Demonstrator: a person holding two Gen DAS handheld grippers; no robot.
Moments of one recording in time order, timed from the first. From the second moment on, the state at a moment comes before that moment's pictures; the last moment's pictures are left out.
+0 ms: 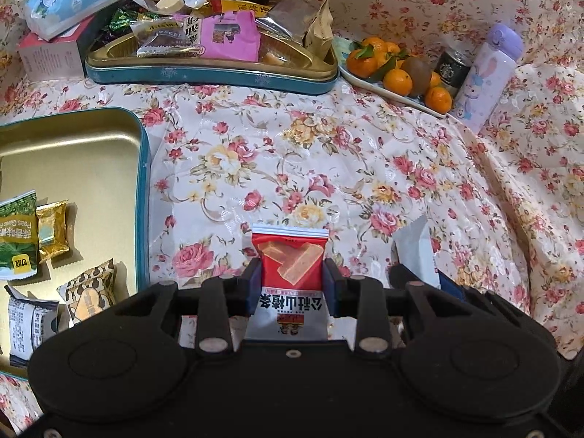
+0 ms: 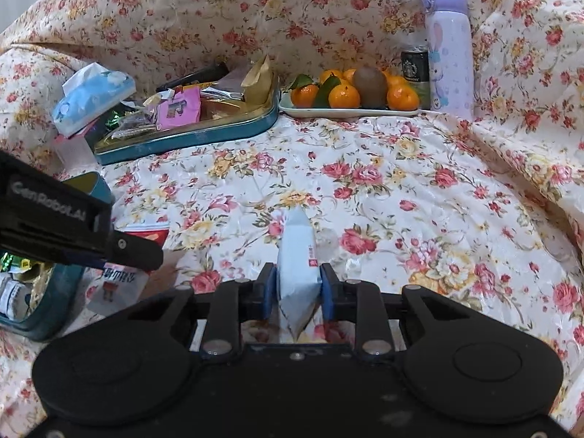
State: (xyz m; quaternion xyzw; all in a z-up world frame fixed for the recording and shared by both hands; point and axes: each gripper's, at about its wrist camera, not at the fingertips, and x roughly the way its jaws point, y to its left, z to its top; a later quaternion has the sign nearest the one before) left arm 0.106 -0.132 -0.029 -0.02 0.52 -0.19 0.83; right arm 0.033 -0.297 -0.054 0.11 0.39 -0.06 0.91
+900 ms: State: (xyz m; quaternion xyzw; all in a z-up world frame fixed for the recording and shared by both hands) left arm 0.024 -0.042 -0.004 -0.03 0.48 -0.17 0.86; right arm -0.055 -0.239 -0.008 0.16 0.38 0.03 0.91
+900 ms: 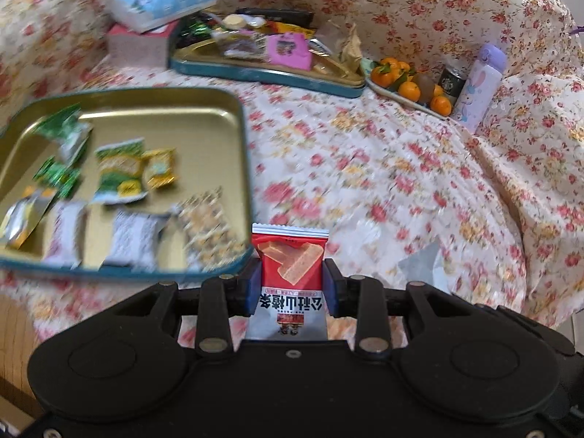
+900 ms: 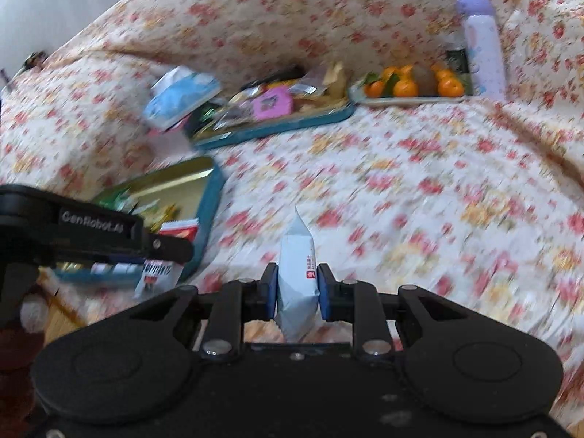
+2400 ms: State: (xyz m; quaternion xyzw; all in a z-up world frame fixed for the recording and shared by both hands) left arm 0.143 0.129 0.000 -0.04 0.42 0.06 0.90; right arm 0.054 -0.091 0.020 0.09 0.38 0.15 0.91
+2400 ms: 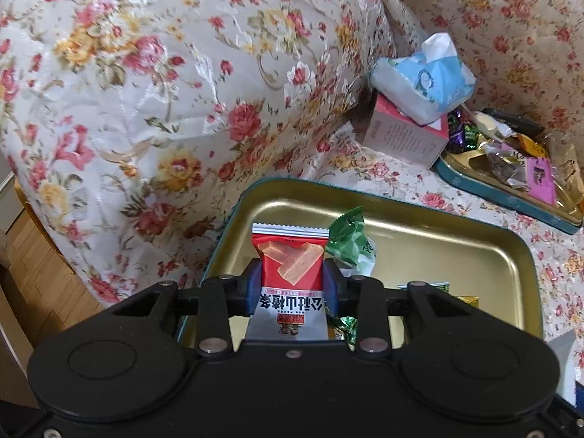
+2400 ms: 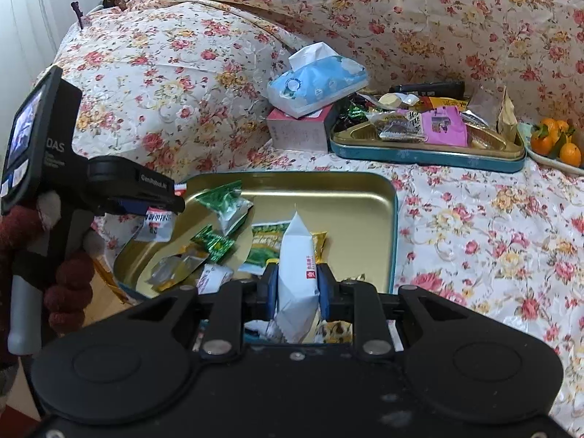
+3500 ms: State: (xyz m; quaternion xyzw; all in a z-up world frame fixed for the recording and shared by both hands) left arm 0.094 0.125 0.005 -0.04 0.39 0.06 0.92; right arm 0.156 -0.070 -0.013 -0.01 0.39 0.10 0.91
